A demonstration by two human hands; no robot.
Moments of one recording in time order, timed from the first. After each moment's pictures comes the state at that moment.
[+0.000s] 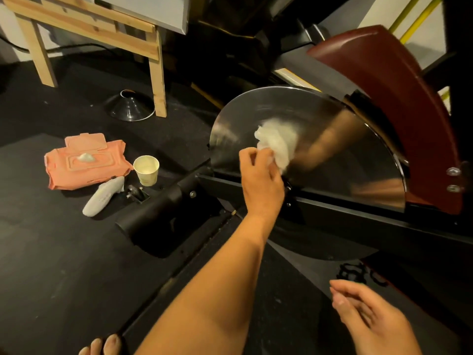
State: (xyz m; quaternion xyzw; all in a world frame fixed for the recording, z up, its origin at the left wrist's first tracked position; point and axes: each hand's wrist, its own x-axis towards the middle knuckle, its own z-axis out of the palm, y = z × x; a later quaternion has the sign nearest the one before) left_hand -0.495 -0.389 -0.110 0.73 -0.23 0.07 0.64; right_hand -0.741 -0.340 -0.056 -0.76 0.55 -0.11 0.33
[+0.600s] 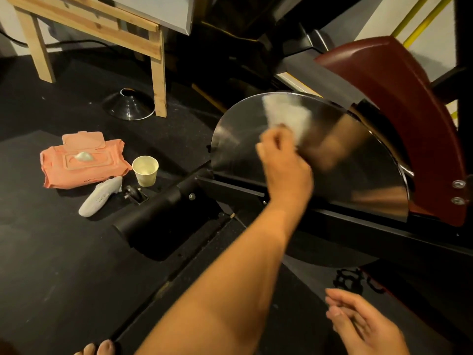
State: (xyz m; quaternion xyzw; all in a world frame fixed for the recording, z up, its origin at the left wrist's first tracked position) left_hand -0.498 -0.412 -0.059 0.67 -0.22 0.12 0.69; right_hand -0.740 -0.339 -0.067 -0.77 0.54 -0.10 0.32
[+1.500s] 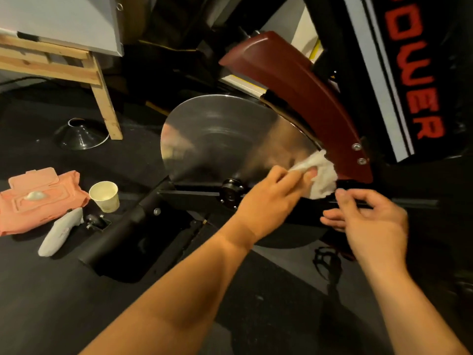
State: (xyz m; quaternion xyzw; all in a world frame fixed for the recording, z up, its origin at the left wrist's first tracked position) left_hand -0.552 -0.399 -0.071 0.53 -0.69 0.31 0.39; right_hand -0.714 -0.411 0.008 -0.66 0.52 -0.40 0.37
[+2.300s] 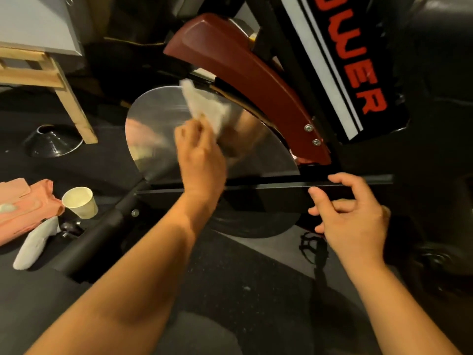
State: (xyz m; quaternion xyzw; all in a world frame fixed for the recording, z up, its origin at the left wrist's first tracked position) left_hand -0.512 -0.408 -0.053 0.70 -0.41 0.25 0.52; right_hand -0.749 -0.414 0.004 -0.75 0.50 -0.37 0.22
